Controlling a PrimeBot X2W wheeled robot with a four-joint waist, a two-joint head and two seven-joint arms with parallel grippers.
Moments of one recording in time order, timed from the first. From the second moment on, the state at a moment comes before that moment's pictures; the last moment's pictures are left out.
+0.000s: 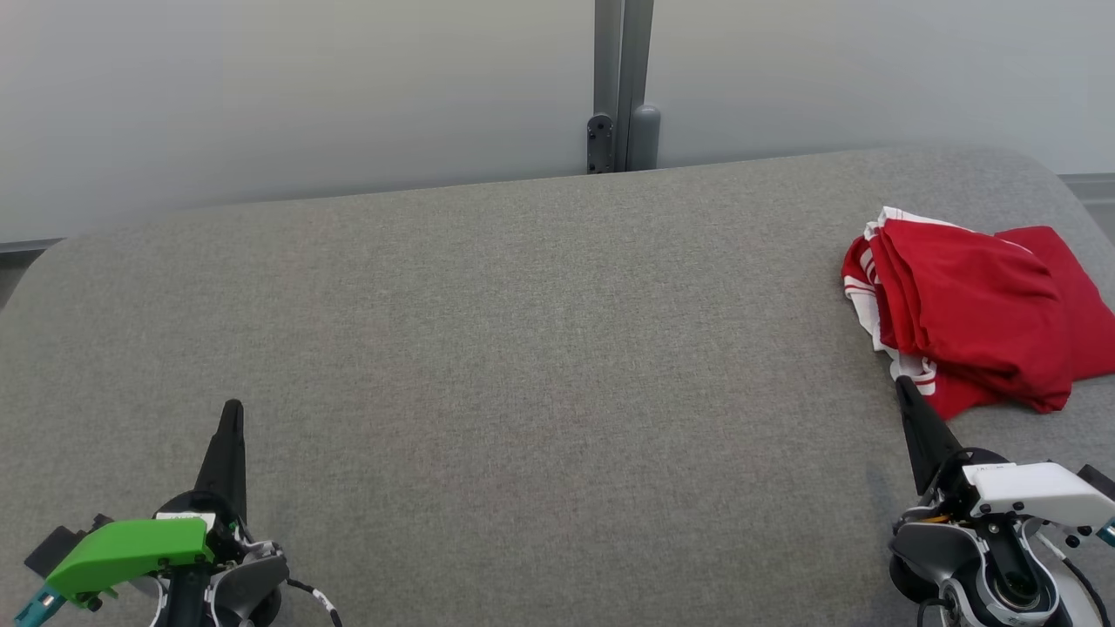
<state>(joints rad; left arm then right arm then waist) -0.10 0.05 0.11 0.24 -1.61 -0.13 0.11 -0.11 -0.05 -0.11 0.25 1.61 0.13 0.11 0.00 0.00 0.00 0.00</state>
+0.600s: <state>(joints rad) -0.10 0.05 0.11 0.24 -1.61 -0.13 0.11 -0.11 -0.05 -0.11 0.25 1.61 0.13 0.11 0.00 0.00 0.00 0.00</state>
